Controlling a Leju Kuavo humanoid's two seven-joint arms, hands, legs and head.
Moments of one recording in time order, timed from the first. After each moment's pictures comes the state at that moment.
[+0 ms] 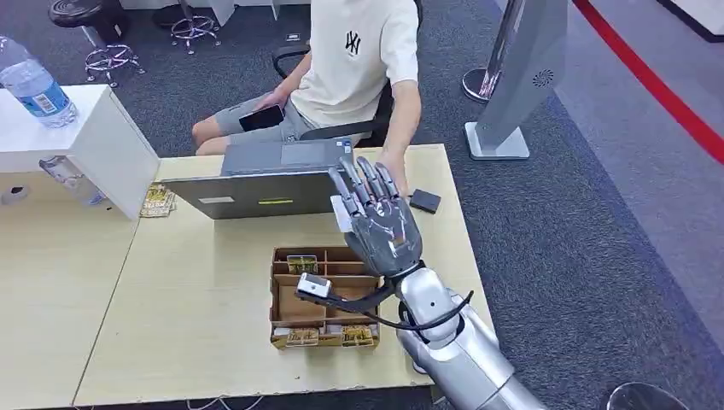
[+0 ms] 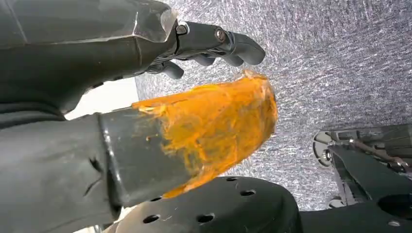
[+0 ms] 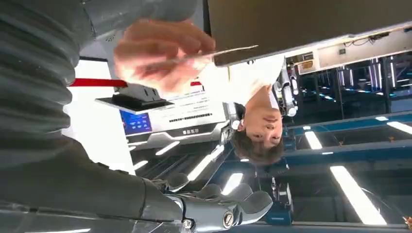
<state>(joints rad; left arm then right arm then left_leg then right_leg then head) -0.12 -0.03 -1.25 -0.16 0.96 0.24 0.17 -0.40 0.07 0.60 -1.27 1.48 -0.69 0.02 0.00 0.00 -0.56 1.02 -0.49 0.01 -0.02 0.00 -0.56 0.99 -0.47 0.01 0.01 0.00</state>
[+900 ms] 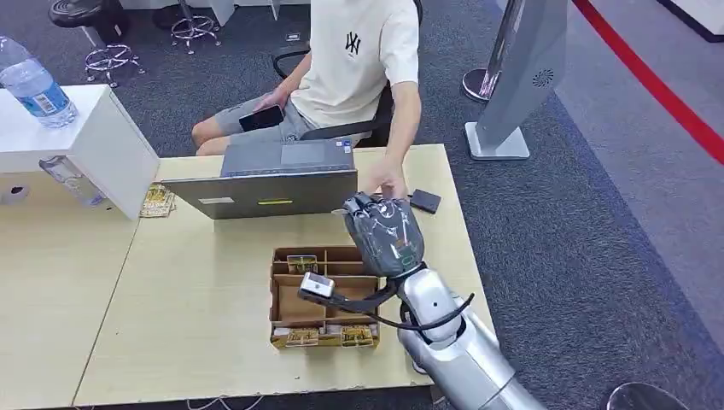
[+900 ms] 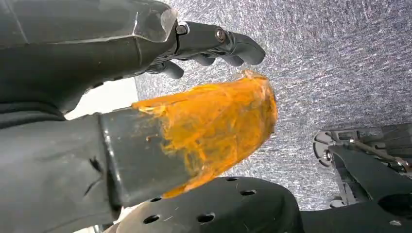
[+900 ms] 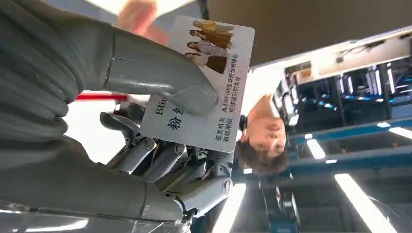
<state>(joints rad) -0.12 -0.03 -1.26 -0.16 0.97 0.24 0.17 -0.38 0.07 0.58 -1.26 1.37 -0.69 -0.02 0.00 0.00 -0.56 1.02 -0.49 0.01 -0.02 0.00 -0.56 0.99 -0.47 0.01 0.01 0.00</state>
